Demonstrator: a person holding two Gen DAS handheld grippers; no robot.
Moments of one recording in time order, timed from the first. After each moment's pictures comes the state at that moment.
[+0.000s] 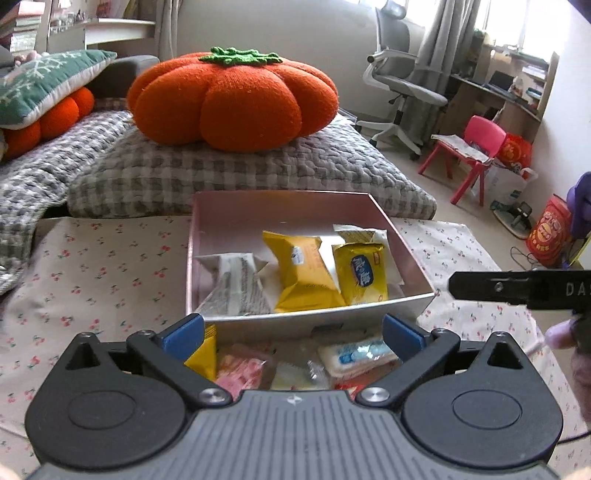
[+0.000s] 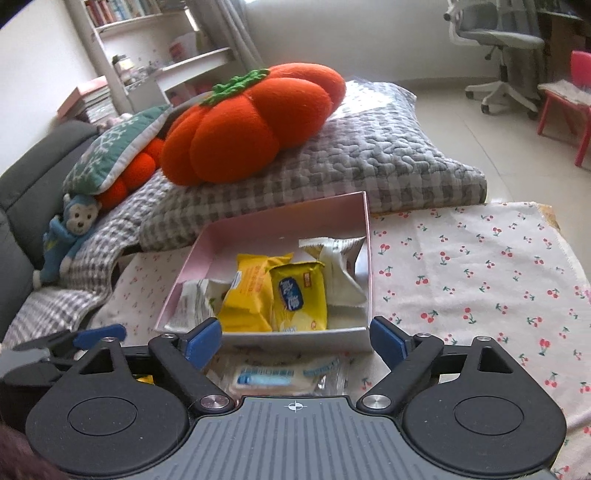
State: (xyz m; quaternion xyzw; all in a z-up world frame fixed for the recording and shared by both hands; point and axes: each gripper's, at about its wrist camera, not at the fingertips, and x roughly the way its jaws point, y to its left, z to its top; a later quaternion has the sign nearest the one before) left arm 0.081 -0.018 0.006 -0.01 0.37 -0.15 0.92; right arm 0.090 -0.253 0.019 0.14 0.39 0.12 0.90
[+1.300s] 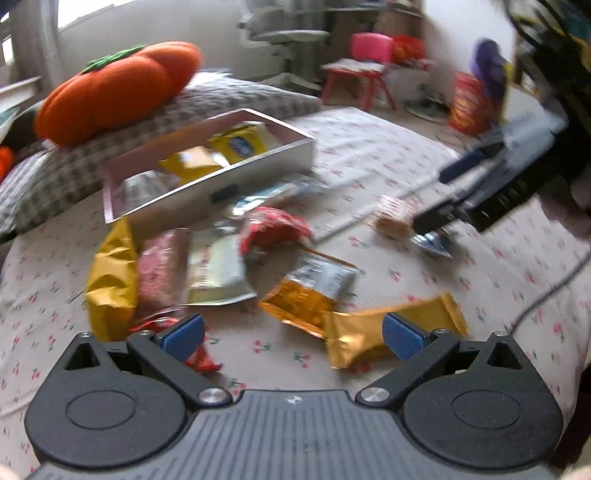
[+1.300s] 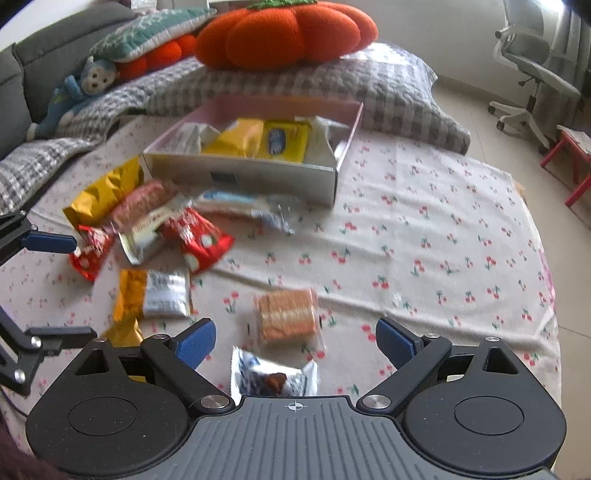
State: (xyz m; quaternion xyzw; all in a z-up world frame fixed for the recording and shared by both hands) left arm -0.033 -0.046 -0.051 0.17 0.37 -0.29 0.87; right arm -0.009 -0.262 -0.035 -0.03 0.45 0.14 0.88
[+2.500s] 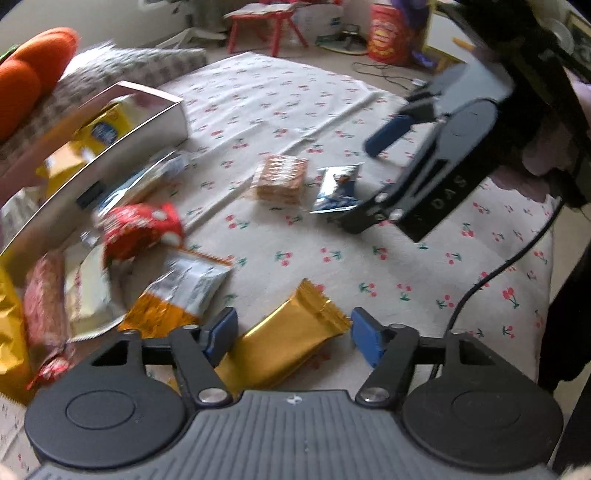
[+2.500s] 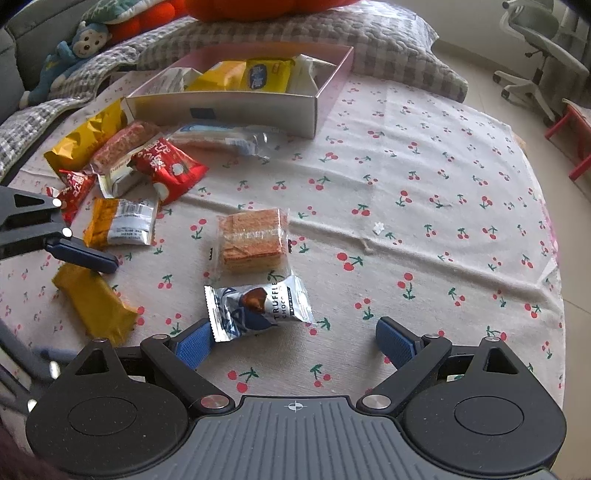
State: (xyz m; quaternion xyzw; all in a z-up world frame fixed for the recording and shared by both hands) left arm -0.030 -0.097 -0.067 0.22 0.44 -0.38 0.78; right arm -0.018 -0.284 -0.067 -0.05 0.50 0.14 0.85
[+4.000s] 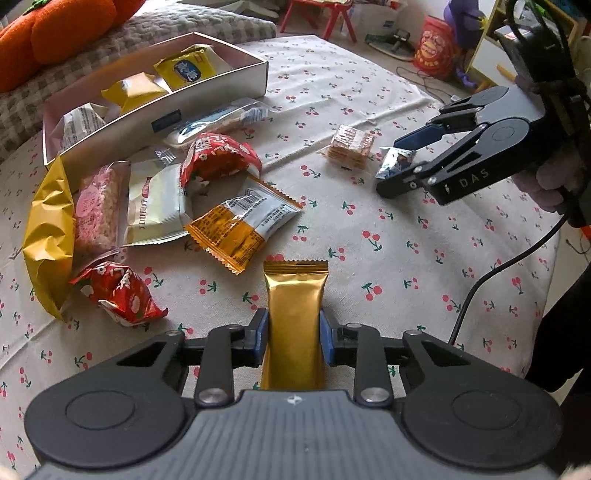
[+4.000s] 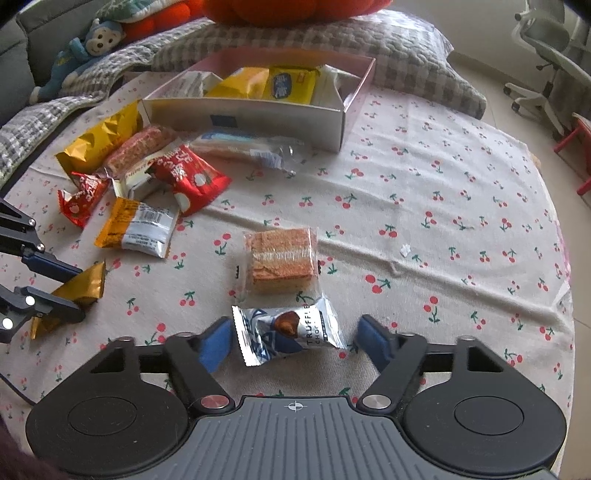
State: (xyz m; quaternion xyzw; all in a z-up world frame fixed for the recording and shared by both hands) left arm -0.027 -0.040 -0.060 0.16 0.49 -0.34 0.79; right arm -0.013 -0.266 -0.063 -0.06 0.49 0.16 0.86
